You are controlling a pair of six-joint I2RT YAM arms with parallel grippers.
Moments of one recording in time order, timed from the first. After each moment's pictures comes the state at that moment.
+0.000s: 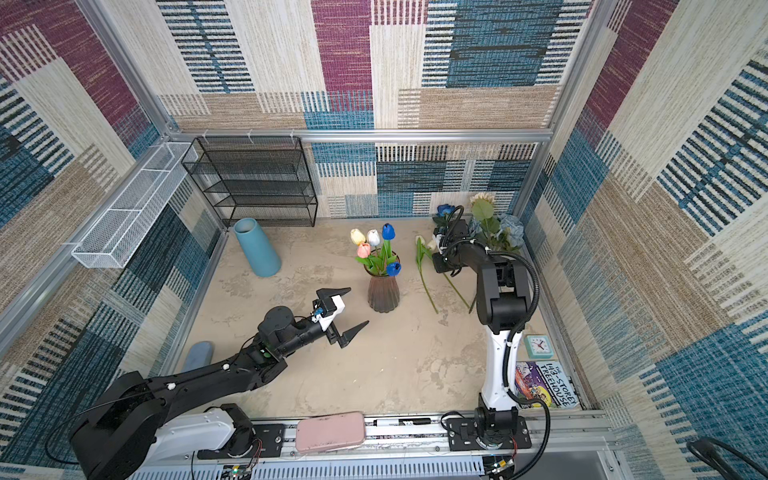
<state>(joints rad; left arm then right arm) -0.71 1.21 0.42 0.76 0.32 0.26 0.06 2.17 1.58 -0.51 -0.17 -0.20</state>
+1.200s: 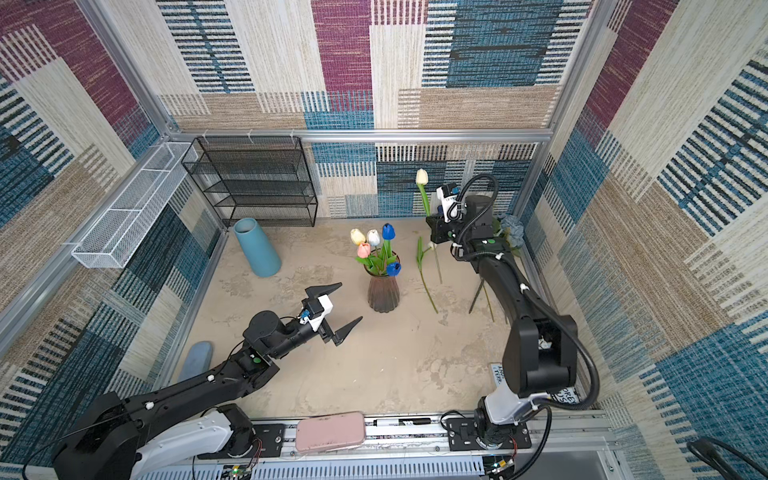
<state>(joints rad) -0.71 1.08 0.40 0.77 0.29 0.26 0.10 1.53 1.31 -0.08 -0.51 0.08</state>
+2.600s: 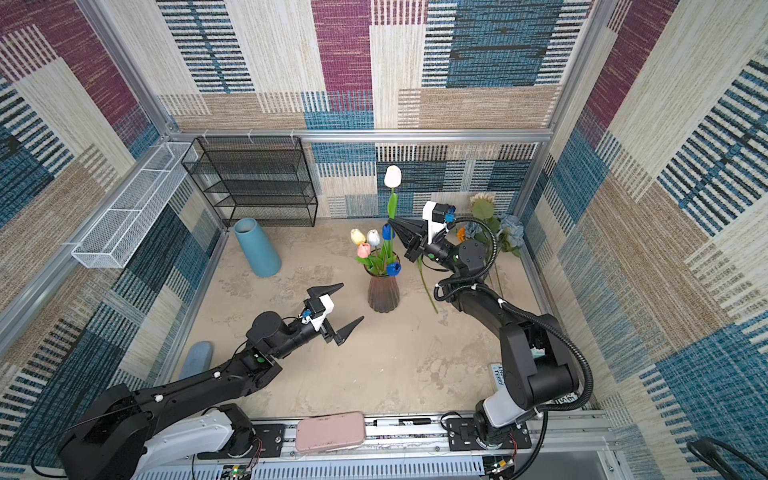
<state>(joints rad) -0.71 1.13 0.39 0.83 0.29 0.23 0.26 1.55 0.94 1.16 -0.78 0.41</state>
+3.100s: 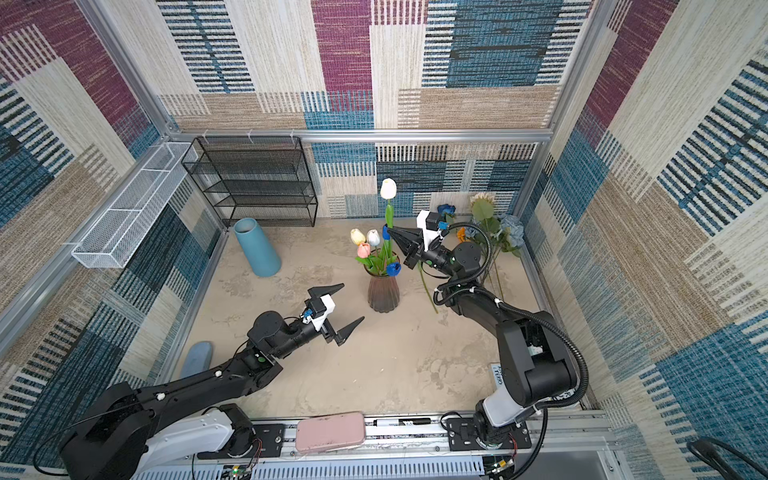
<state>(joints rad) -0.71 1.14 0.39 0.83 0.29 0.23 0.26 1.56 0.88 1.09 -0.79 0.29</state>
